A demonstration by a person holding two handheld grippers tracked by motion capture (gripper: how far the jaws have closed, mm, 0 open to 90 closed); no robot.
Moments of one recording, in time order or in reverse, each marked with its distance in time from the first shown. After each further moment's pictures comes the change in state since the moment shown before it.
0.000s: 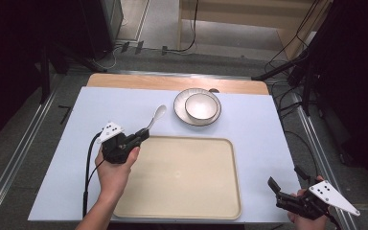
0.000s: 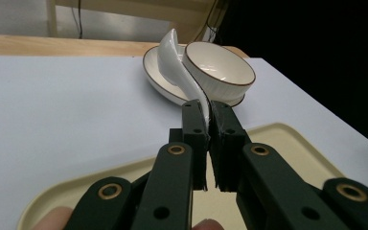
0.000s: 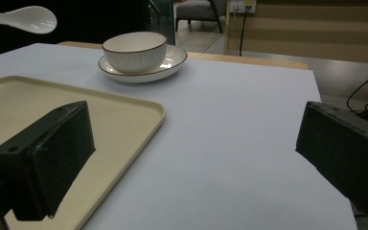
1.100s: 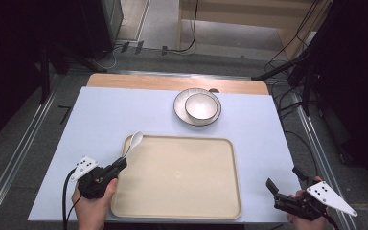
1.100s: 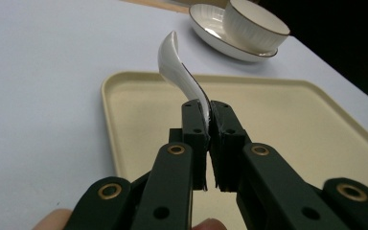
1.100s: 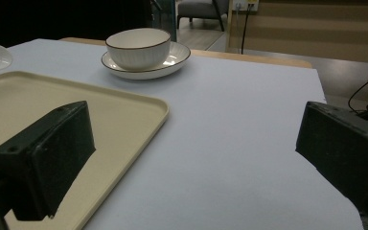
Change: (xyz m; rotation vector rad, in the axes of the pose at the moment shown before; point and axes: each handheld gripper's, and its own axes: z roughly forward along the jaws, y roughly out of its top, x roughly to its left) left arm 0.014 -0.067 -0.063 0.031 0.113 -0.074; right arm 0.004 -0.001 0.000 0.010 0.004 -0.015
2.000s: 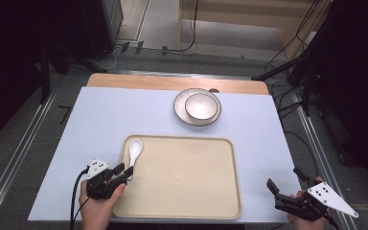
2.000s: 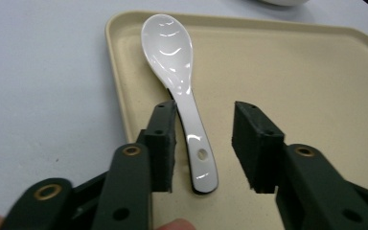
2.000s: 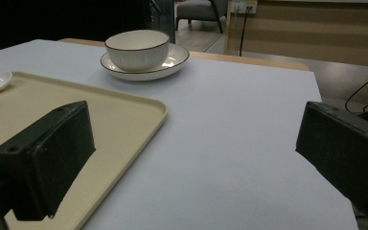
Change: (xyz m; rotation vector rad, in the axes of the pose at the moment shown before) left arm 0.000 -0.016 0.021 0.152 0.075 0.031; right arm 0.000 0.000 -0.002 -0.009 -0.004 -0.007
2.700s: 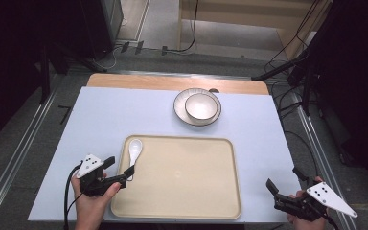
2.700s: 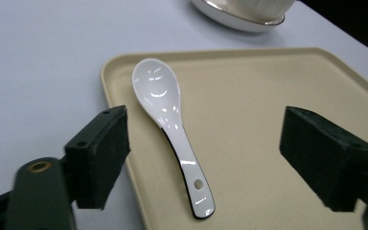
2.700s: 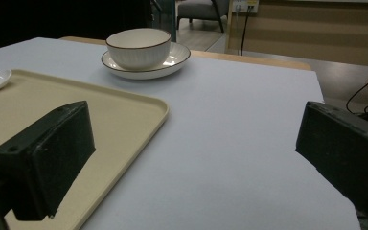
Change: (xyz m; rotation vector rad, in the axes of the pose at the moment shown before) left arm 0.009 0.018 -0.017 -0.082 -0.094 0.073; right arm 0.001 -0.001 0.001 0.008 0.003 0.001
